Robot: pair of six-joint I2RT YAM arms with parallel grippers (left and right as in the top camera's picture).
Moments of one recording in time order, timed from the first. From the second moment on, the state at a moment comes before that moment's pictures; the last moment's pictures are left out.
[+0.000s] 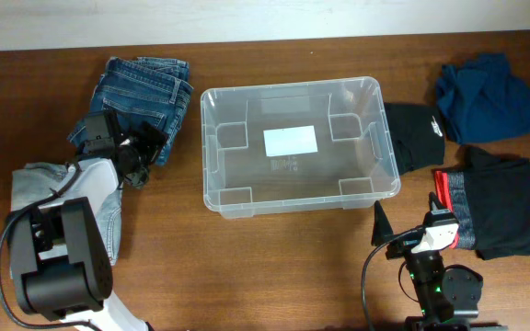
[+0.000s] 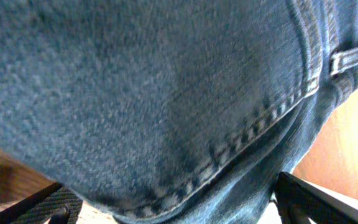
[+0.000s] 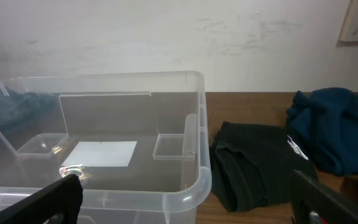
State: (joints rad) left arm 0.15 1.89 1.08 -0.21 0.30 -0.84; right arm -0.07 0.01 0.01 -0.06 -0.19 0.04
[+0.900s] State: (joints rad) left arm 0.17 1.93 1.05 -0.04 0.28 -0.90; right arm -0.07 0.01 0.01 -0.06 -0.19 0.04
